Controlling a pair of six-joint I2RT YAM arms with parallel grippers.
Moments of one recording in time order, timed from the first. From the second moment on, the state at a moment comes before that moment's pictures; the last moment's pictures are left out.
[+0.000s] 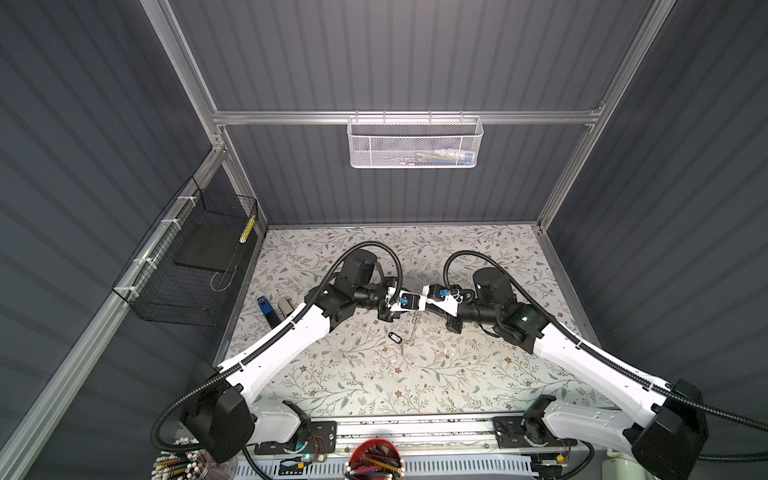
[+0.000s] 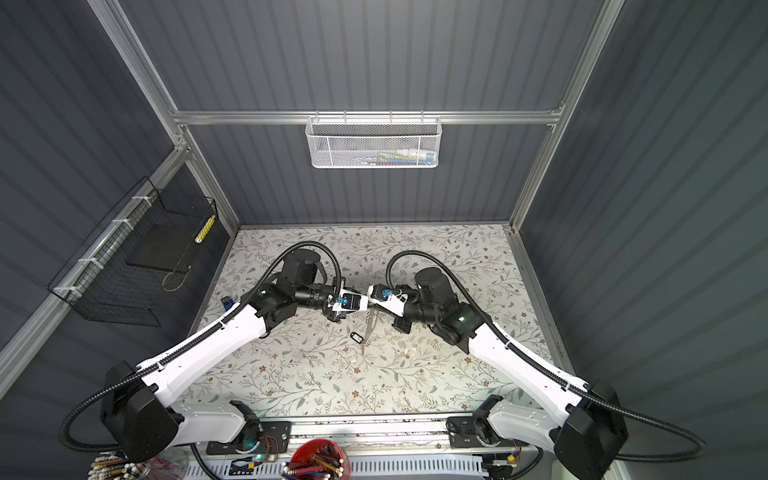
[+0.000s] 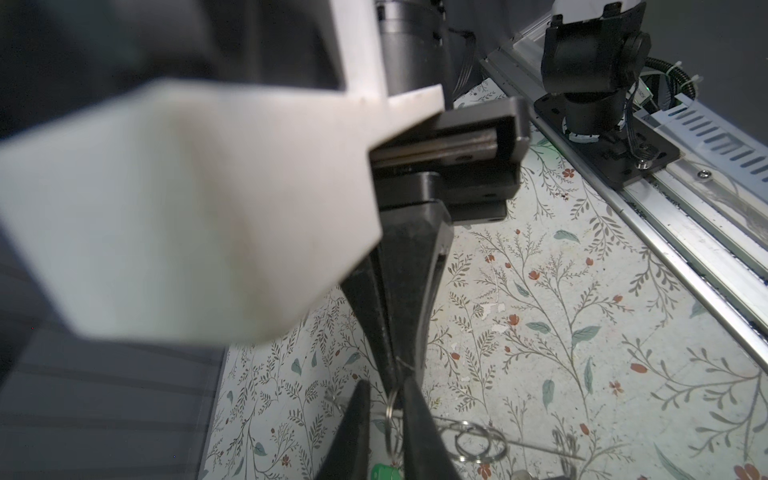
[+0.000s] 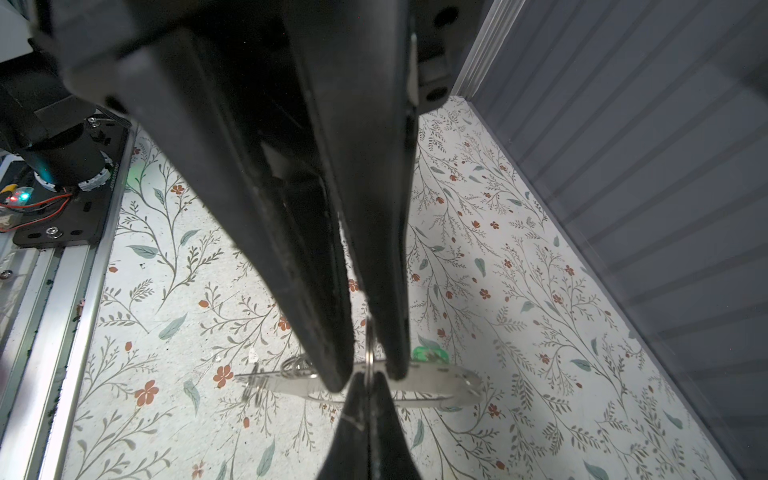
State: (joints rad) left arm -0.68 1.34 1.12 -0.36 0.72 1.04; right arm 0.67 1.14 0.88 -0.25 -0.44 -0.54
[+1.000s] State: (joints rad) left arm -0.68 1.32 0.96 -0.10 0.75 0.74; right arm 0.58 0.98 0.88 -0.27 -0.45 -0.51
